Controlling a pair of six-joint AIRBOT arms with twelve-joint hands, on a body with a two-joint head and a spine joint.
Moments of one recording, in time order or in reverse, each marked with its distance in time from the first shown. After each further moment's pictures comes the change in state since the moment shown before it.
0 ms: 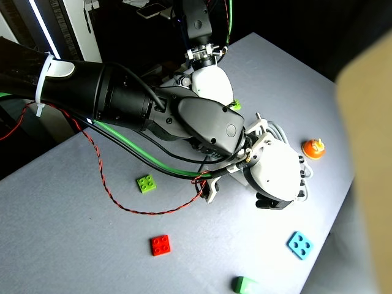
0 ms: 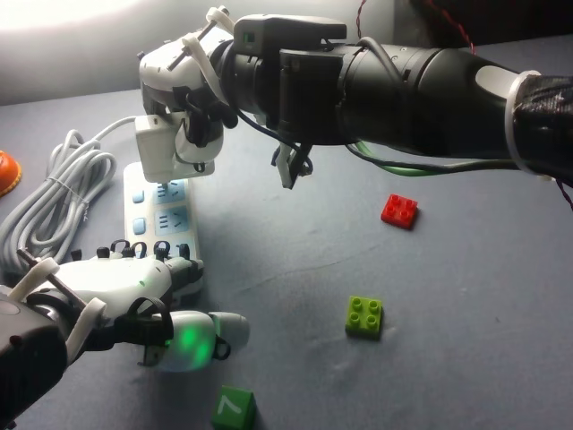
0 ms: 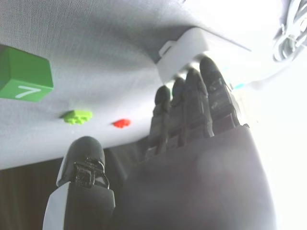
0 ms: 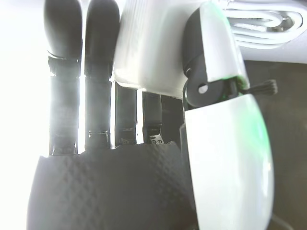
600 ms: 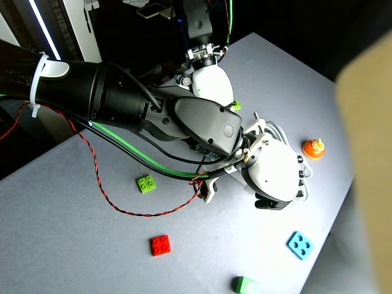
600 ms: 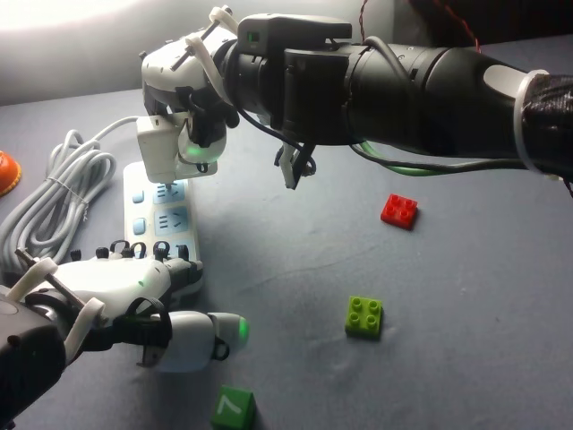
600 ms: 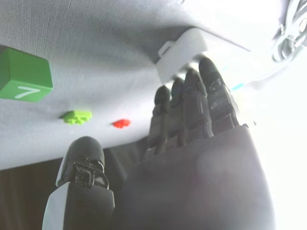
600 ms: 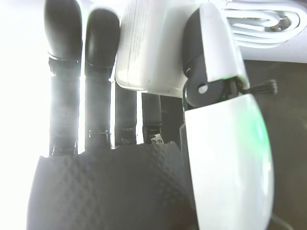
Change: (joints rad) left arm 0.000 0.003 0.000 -0.001 0.002 0.000; right arm 0.000 0.015 -0.021 0.000 0.002 0.000
